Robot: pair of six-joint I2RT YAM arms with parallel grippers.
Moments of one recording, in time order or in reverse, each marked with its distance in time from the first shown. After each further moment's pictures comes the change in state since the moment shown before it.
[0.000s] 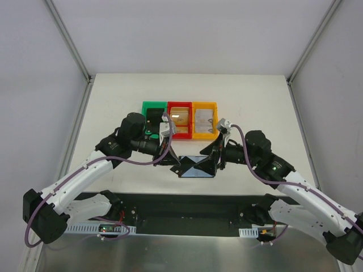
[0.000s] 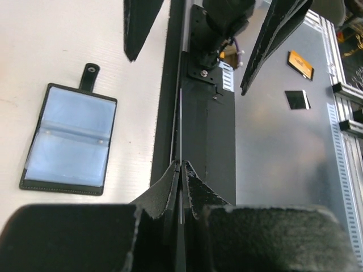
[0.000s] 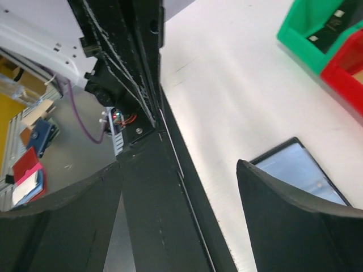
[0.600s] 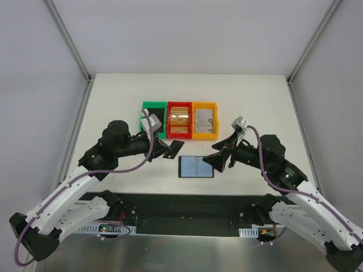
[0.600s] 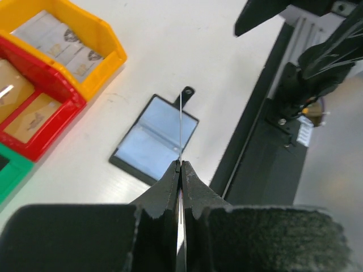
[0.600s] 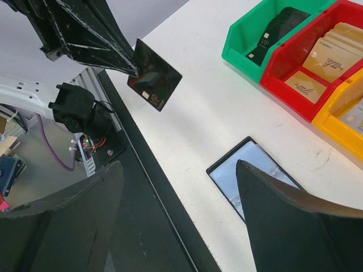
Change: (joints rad) left arm 0.007 -0.227 -0.033 0.014 -0.441 -0.125; right arm -0.071 -0.158 0.000 -0.108 0.161 -0.006
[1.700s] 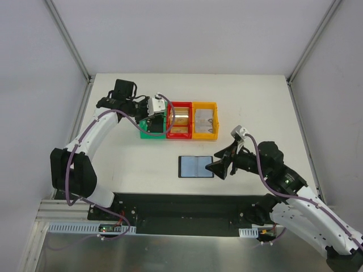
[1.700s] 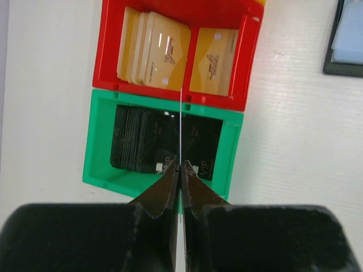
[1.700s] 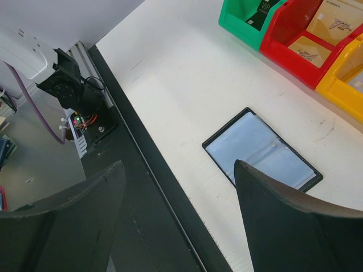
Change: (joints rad) left arm 0.391 0.674 0.440 -0.305 0.097 1.182; right arm -0.001 -0.079 -0.100 -0.058 -0.004 -0.028
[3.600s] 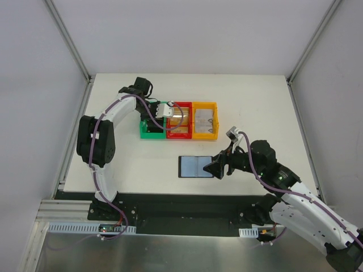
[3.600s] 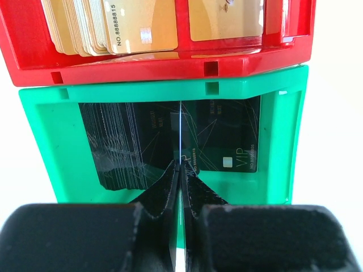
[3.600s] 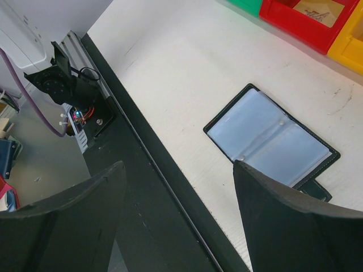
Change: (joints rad) left arm -0.029 0.433 0.258 -0.161 -0.211 0.316; right arm 0.000 0.058 -0.037 0.012 0.003 0.070
